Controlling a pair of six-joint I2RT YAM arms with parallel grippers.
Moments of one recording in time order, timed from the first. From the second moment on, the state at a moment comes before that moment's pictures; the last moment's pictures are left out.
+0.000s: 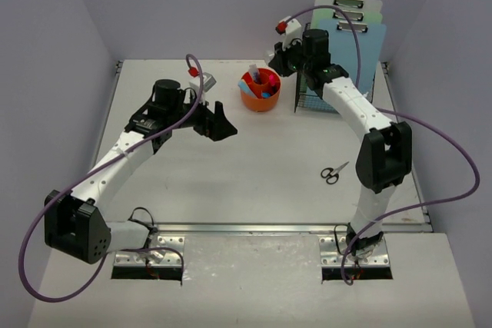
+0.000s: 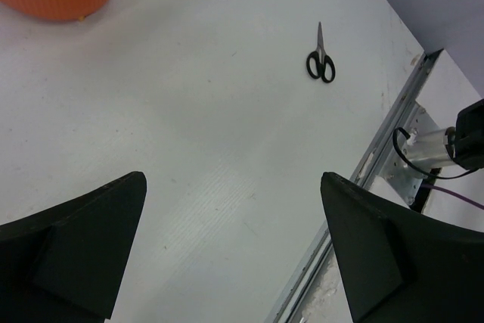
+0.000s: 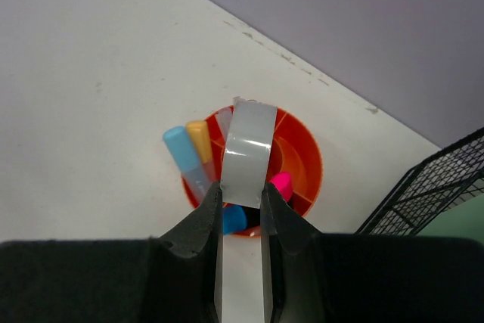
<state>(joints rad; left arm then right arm) -0.30 1.27 1.04 -0.29 0.66 -0.15 0.31 1.90 1.65 -0.10 -0.28 -0.15</state>
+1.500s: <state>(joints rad) -0.30 1.24 1.03 -0.29 0.66 -0.18 0.24 2.21 1.75 -0.13 -0.33 -0.34</state>
